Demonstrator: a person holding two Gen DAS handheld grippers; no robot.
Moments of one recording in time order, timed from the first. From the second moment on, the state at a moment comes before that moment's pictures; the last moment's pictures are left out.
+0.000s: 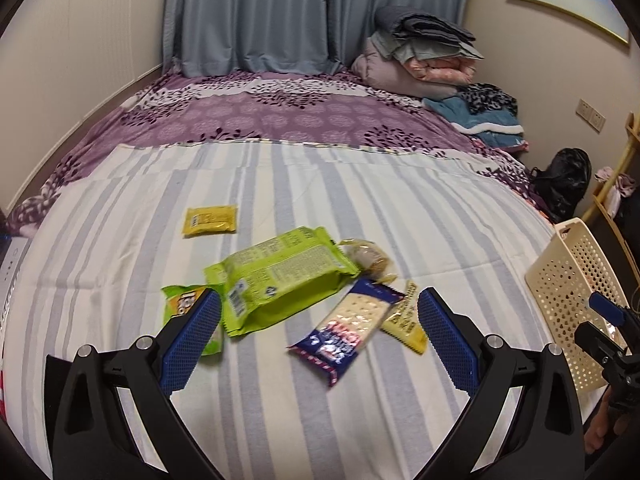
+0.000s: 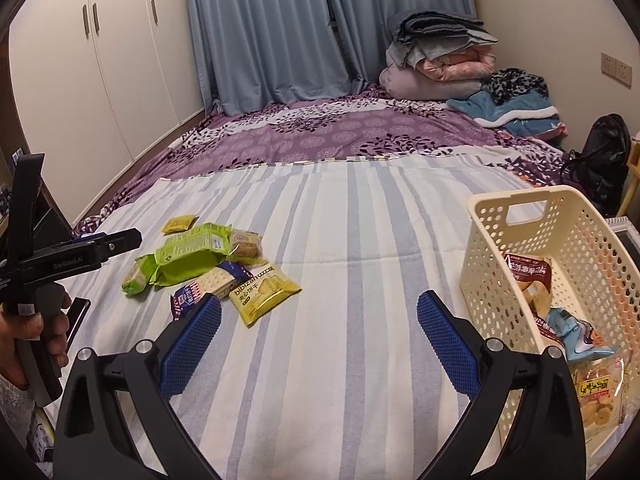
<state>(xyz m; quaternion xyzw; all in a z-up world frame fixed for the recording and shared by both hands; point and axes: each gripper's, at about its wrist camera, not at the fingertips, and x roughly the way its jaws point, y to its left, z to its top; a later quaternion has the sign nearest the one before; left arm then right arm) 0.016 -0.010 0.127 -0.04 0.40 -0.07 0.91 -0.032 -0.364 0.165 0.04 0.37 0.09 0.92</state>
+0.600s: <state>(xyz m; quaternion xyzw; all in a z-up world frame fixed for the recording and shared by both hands) 0.024 0.080 0.073 -0.11 0.44 0.02 0.89 -0.020 -0.326 0.128 0.01 0.43 0.12 0.90</state>
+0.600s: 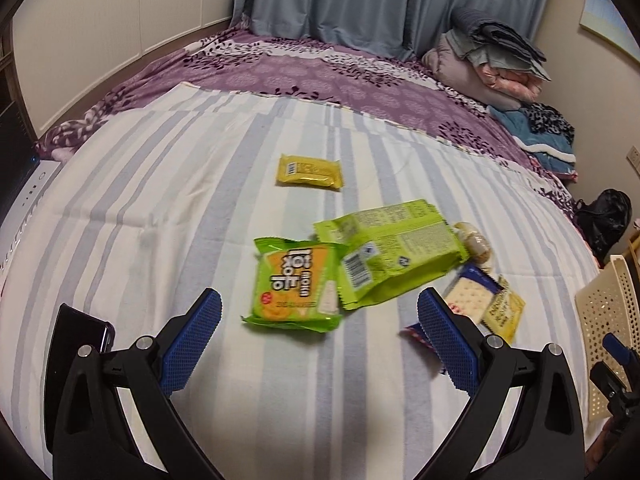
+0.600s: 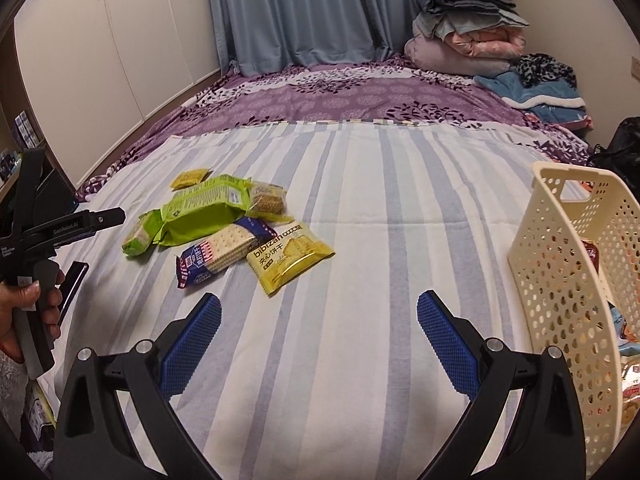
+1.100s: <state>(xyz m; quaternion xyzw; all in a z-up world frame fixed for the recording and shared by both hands) 0.064 0.096 0.029 -0.11 0.47 0.02 0.88 0.002 -0.304 0.100 0.00 0.46 0.13 0.88</state>
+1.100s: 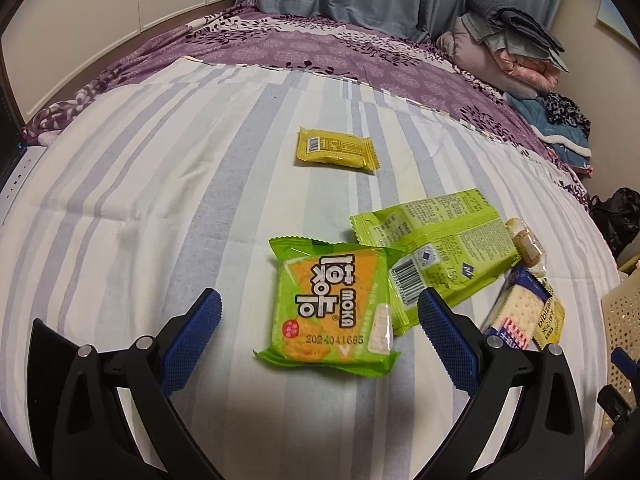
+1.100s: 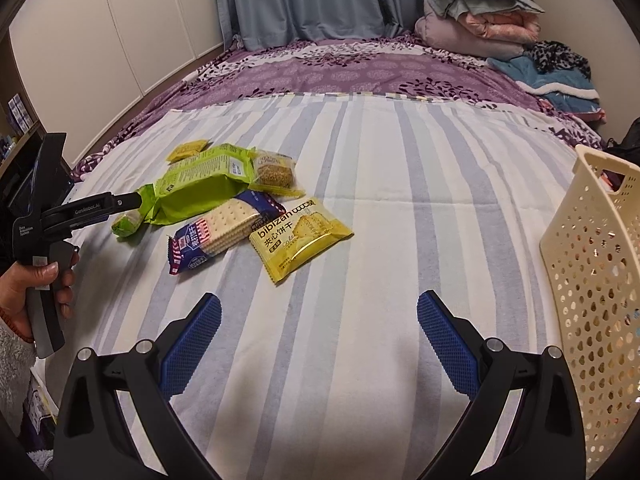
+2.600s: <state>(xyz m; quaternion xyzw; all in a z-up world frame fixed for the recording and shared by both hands) 0.074 0.104 0.010 -0.13 0.46 0.00 0.88 0.064 -0.321 0.054 -0.06 0.51 0.05 0.86</state>
